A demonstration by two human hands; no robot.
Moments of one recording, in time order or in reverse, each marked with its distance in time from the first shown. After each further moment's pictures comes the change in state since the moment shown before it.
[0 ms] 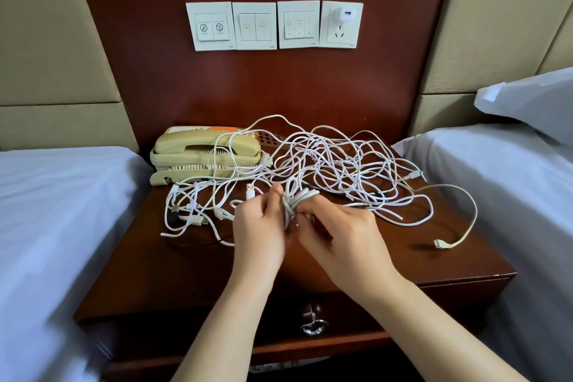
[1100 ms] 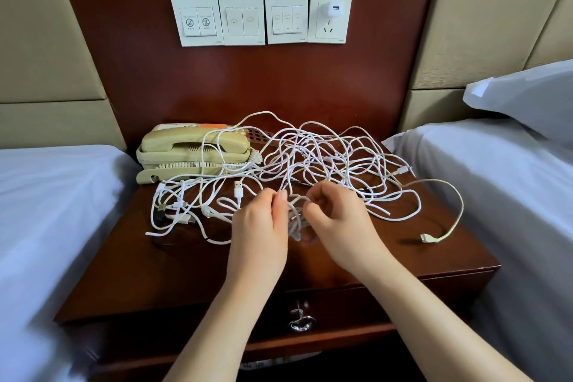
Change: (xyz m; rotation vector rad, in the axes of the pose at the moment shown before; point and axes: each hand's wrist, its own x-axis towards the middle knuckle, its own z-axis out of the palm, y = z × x) left_hand -0.007 -0.009 0.002 0.563 0.010 0.600; right_hand 0.005 0.020 -0.002 0.469 -0.162 0.674
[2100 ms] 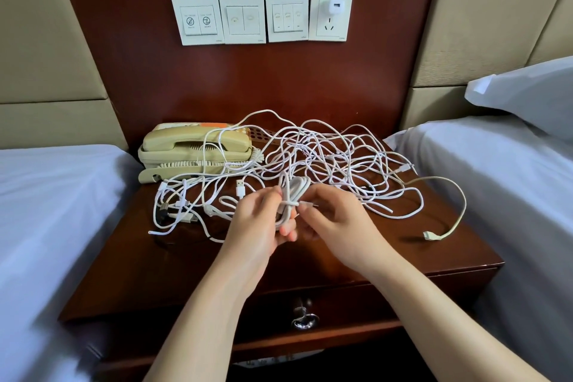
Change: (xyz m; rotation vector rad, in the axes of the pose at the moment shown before) left_hand 0.010 0.017 -0.014 -1.008 -0.228 -0.712; right_hand 0.002 0.010 -0.001 -0.014 -0.109 -0.098
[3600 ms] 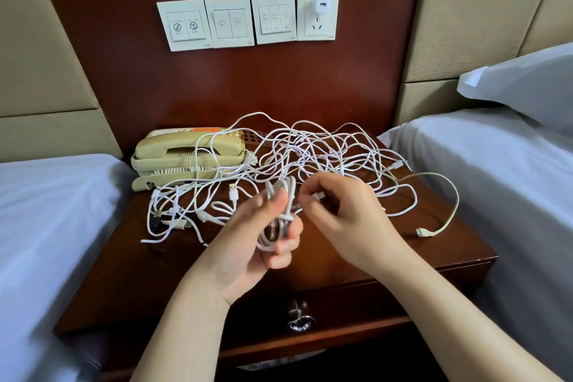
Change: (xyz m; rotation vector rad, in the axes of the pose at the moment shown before) left_hand -0.011 0.013 -0.013 -0.091 -0.470 -0.167; right_hand -0.008 -0.030 -0.020 -0.203 0.082 -0.167
